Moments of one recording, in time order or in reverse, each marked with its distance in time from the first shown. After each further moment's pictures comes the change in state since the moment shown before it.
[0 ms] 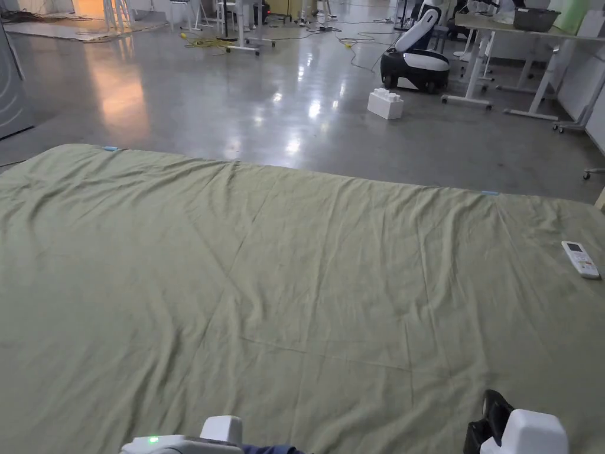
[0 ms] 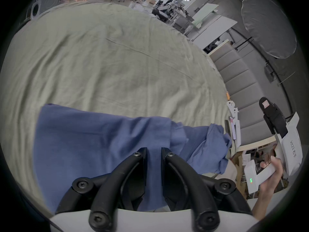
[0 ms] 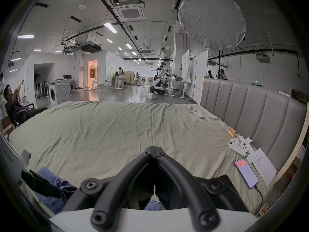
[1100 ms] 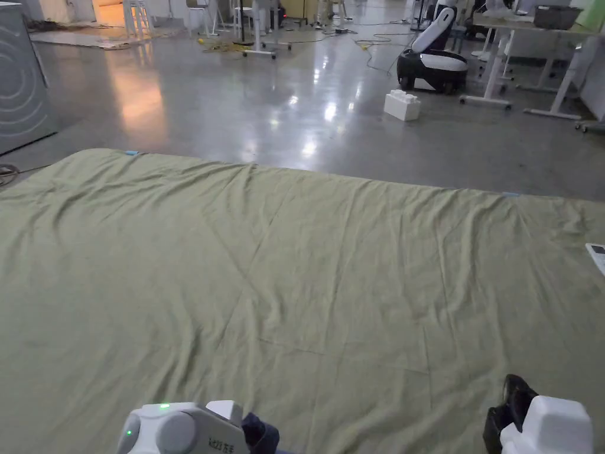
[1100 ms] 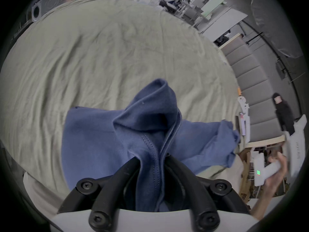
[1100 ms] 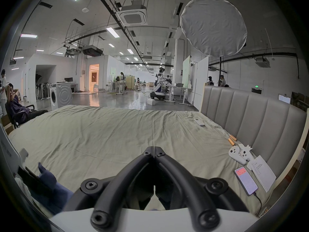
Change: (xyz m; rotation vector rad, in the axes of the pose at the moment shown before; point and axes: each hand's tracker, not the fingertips) left arm 0.002 0.024 0.017 -0.124 0.174 0.000; right arm -0.002 0.017 -0.001 0.070 -0.004 0.026
